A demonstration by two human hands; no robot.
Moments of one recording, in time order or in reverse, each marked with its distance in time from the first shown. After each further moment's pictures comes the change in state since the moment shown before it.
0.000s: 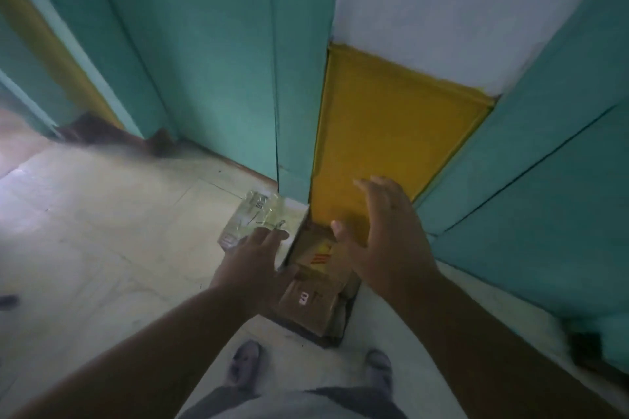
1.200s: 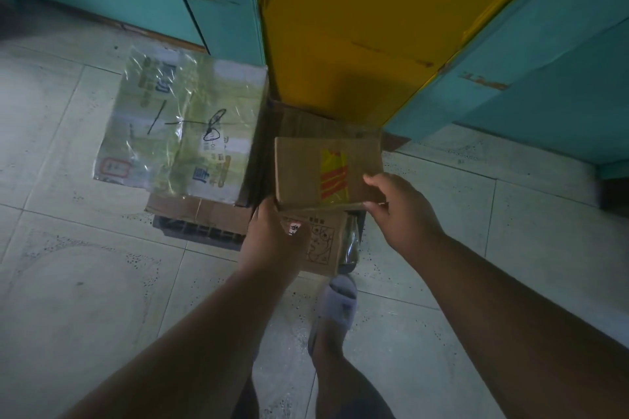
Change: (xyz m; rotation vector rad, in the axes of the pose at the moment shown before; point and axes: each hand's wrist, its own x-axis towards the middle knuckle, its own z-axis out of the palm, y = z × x) left_hand 0.122 -0.082 0.302 -0.483 -0.291 -0.411; right_hand -0.015 0.241 0.326 0.119 -0.335 0.413
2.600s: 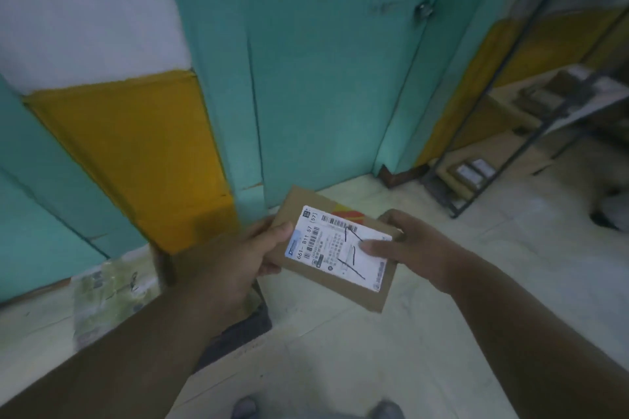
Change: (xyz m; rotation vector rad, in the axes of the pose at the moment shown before) left_hand -0.388 0.191 -0.081 -0.167 -0.739 0.473; right_hand -0.502 -0.076 -0.268 0.774 0.408 0.444
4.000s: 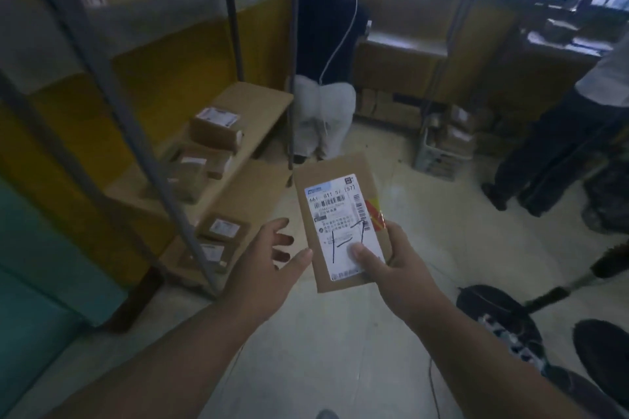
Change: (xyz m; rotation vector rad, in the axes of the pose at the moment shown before) left_hand 0.350 0.135 0.953 0.660 -0.540 0.450; right_hand 0.021 0.412 -0.768 0.503 0.910 0.088
